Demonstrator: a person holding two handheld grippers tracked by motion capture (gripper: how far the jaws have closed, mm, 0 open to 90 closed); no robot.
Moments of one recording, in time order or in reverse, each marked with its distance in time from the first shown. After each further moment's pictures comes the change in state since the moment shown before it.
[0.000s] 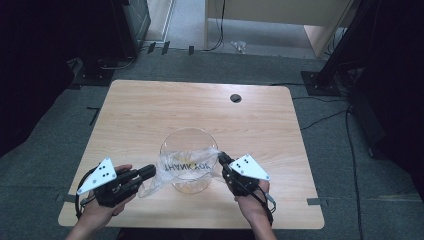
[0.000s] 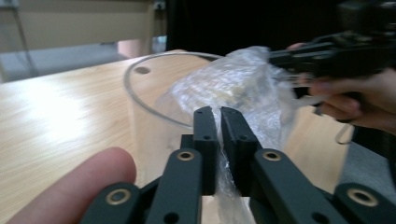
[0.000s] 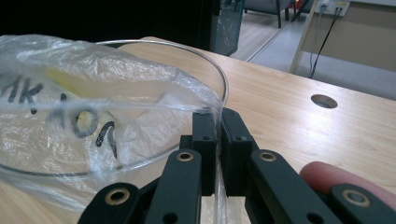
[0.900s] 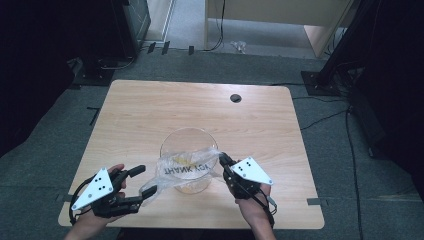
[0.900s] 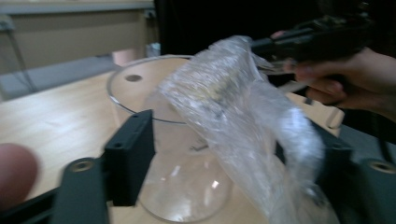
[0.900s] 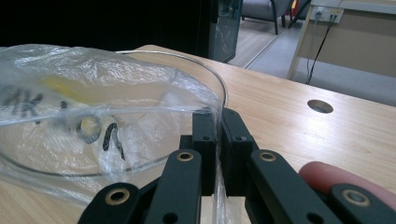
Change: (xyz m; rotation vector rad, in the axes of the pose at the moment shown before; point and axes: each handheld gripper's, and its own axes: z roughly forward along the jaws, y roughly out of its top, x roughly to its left) left arm -0.021 -0.005 -0.021 -0.002 -0.086 0.086; right arm 0.005 0.002 -0.012 -0.036 -0.011 0.004
